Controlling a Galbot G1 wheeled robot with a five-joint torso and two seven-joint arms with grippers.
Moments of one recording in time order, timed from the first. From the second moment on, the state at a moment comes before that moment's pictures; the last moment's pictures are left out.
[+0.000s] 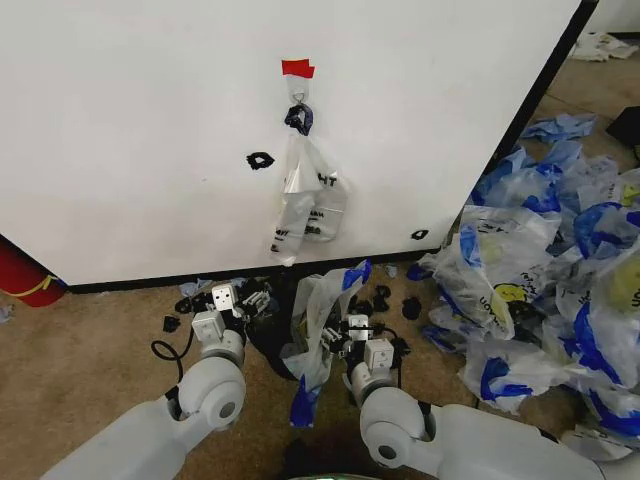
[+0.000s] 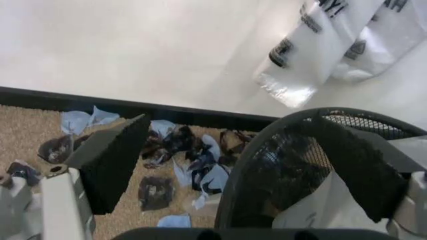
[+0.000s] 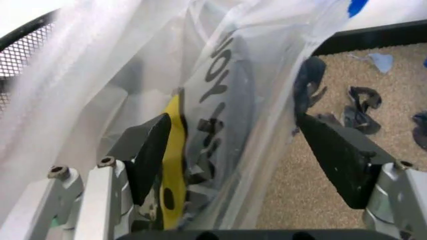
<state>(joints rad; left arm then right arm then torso) 0.95 -0.83 0.16 -2.02 -0.94 0.04 -0.88 -0.60 0.92 -0.76 1.97 1.03 0.00 0.99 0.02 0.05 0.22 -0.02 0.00</state>
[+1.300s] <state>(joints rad) 0.98 -0.83 0.15 -2.02 -0.91 0.03 -0.88 -0.59 0.99 -0.78 1.92 1.02 0.00 1.02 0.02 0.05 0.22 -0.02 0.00</state>
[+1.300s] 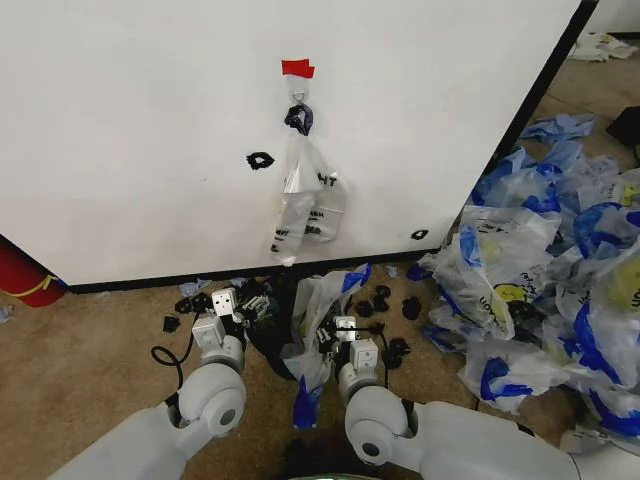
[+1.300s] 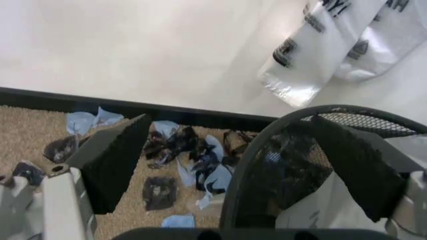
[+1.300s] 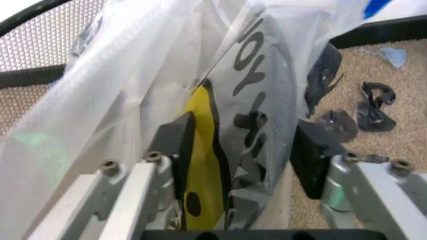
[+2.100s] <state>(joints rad) 0.96 -0.83 0.14 -2.03 -0.89 0.03 -0.86 -0.59 1.01 -0.78 1.91 0.99 0.00 1.04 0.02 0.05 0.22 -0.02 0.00</state>
